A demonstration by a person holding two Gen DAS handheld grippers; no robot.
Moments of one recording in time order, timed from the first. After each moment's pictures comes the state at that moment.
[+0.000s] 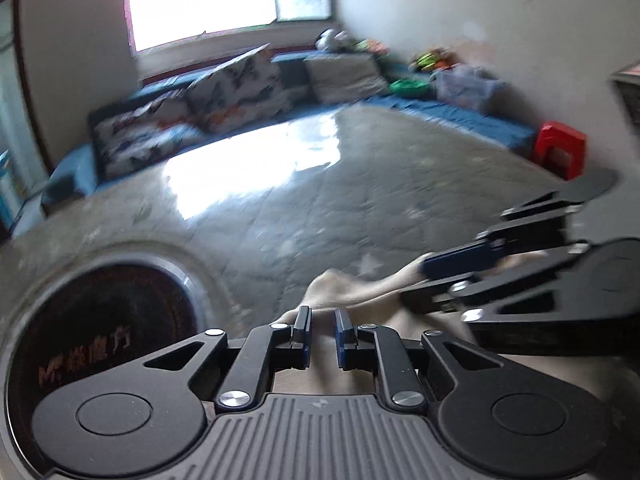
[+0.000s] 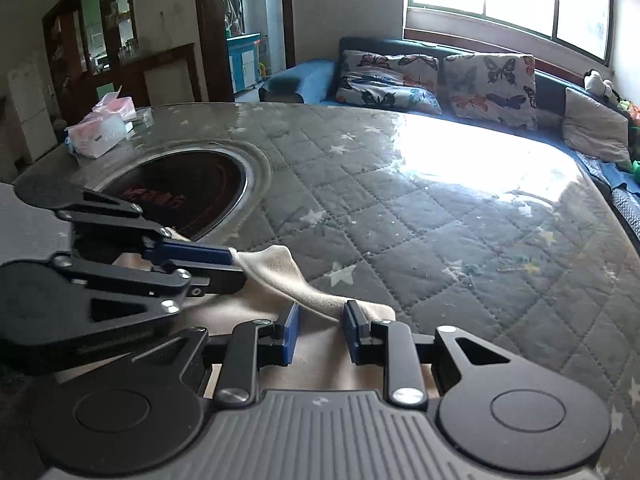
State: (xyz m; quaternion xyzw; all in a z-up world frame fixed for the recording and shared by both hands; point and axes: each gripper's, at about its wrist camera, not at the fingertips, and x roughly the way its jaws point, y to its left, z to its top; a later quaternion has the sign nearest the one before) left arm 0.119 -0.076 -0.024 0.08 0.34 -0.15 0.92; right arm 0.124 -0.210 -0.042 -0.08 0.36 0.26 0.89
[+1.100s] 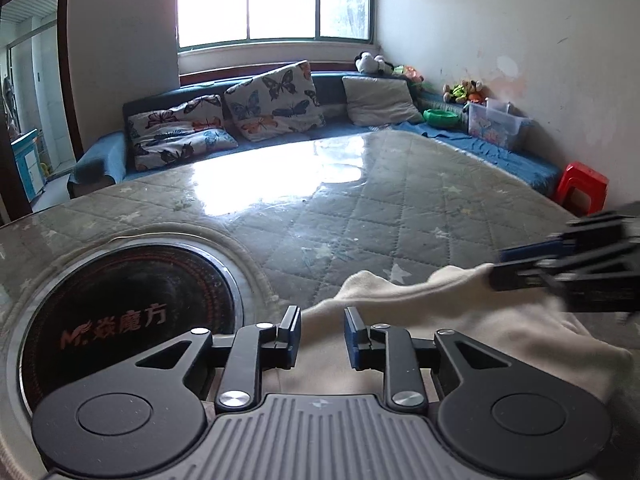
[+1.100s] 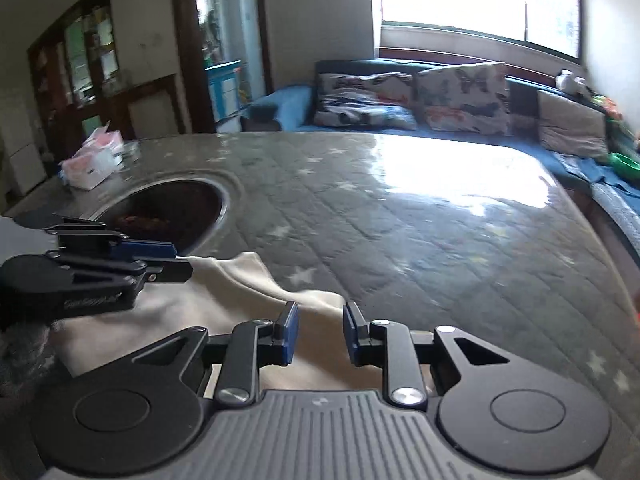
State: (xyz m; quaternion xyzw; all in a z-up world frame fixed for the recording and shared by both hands) left arm 0.081 -0.055 -0.009 0.04 0.31 -0.12 0.94; right arm 0.109 -0.242 -0.030 -0.06 0.34 0.24 0.91
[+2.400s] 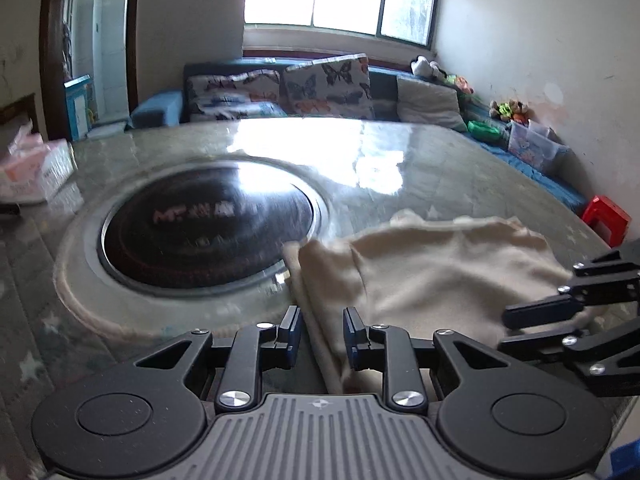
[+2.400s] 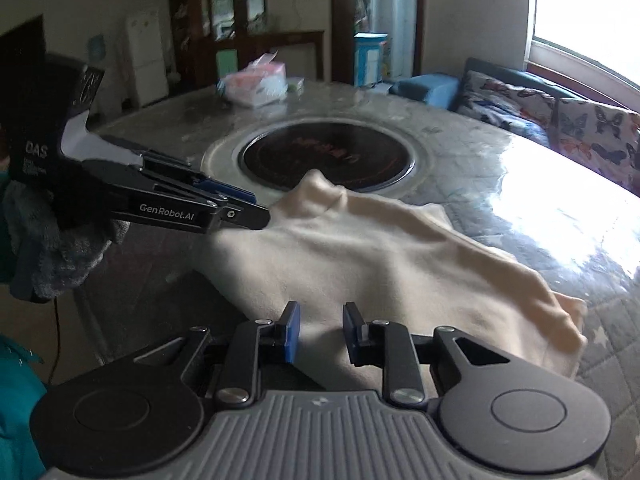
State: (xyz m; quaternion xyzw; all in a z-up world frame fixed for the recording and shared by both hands) left arm -0.004 0.000 -0.006 -0.03 0.32 -0.05 0.95; right arm 0.013 -0.191 -0.030 -0.14 0.33 0.42 0.84
